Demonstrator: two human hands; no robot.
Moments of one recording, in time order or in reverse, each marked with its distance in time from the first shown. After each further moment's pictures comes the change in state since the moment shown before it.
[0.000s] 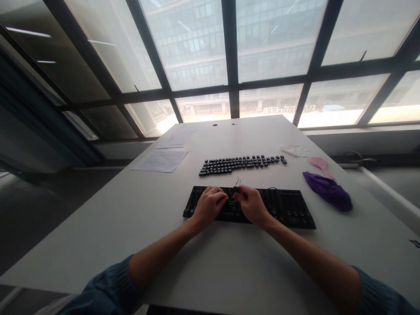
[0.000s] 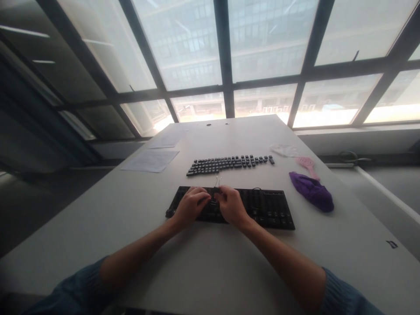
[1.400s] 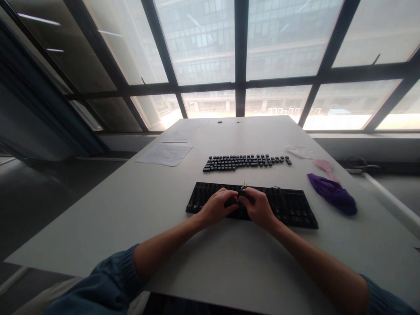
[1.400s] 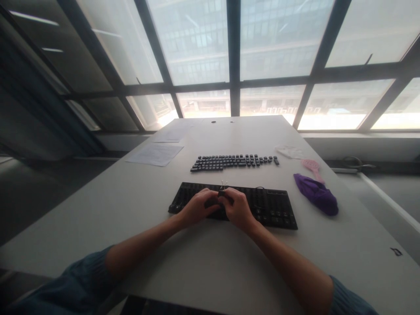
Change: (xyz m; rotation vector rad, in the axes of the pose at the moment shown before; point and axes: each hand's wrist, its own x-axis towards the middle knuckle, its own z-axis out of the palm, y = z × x) left_hand -0.006 0.011 0.003 -0.285 -0.132 0.009; right_hand -0.015 0.001 -0.005 -0.058 -0.018 -0.122
